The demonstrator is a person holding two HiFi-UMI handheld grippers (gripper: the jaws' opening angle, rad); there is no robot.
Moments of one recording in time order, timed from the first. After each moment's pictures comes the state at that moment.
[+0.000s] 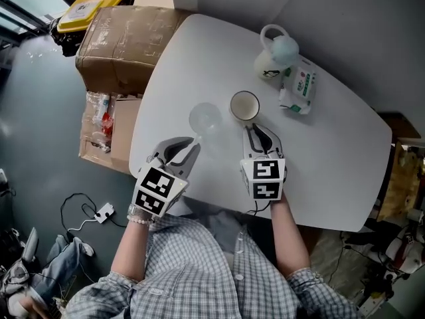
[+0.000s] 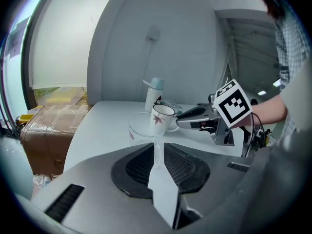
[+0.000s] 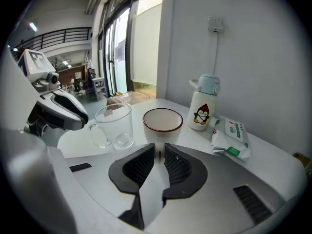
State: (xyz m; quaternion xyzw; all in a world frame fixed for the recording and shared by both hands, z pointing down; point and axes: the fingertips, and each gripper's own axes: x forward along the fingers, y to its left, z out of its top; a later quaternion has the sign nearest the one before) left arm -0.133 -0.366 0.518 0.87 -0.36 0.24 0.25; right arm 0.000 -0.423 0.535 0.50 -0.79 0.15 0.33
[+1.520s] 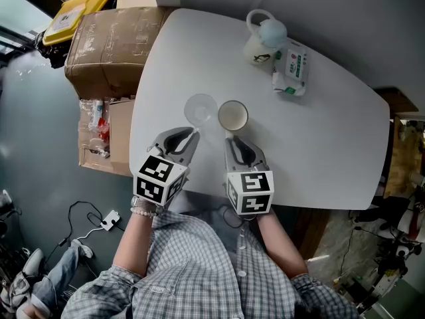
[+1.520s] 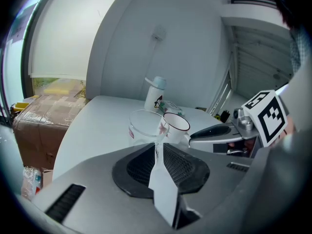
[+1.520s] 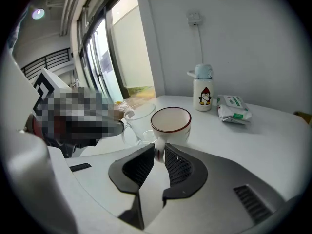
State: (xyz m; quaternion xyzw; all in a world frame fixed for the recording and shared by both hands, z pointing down) left arm -0.129 -0.375 0.529 0.87 -0.35 0.22 0.28; right arm -0.038 -0.358 0.536 0.53 -0.76 0.26 0.26
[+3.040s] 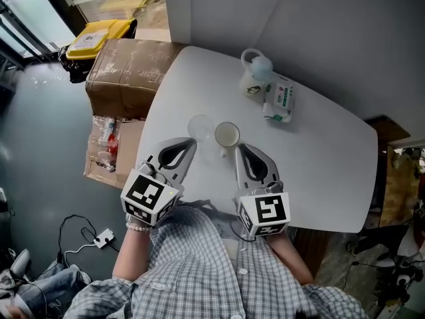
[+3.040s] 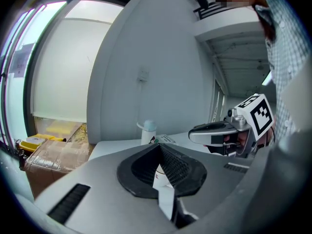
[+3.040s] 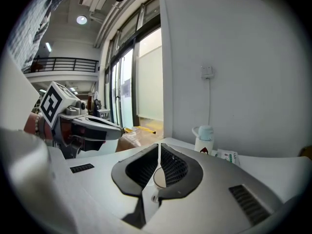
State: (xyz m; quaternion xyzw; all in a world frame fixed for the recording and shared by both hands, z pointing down) left arm -0.134 -0.368 0.393 0.91 -0.38 0.11 0.14; right arm -0.032 -0.366 0.387 0.51 -0.84 0.08 0.15
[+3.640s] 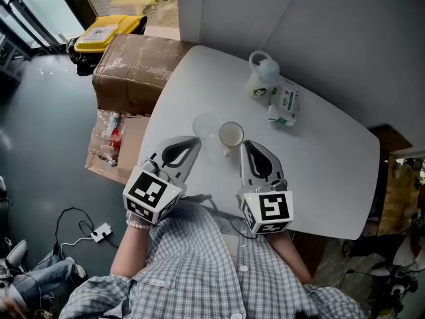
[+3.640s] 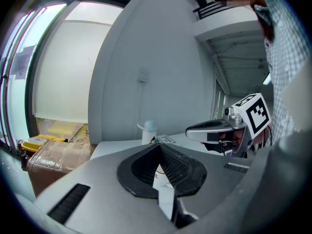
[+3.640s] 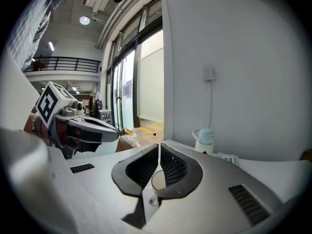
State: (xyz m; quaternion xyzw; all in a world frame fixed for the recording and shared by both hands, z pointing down) left arm -0.136 -0.362 0.386 0.90 -0.39 0.11 0.13; right arm -0.032 -0.371 0.379 0.51 -0.85 0.07 0.15
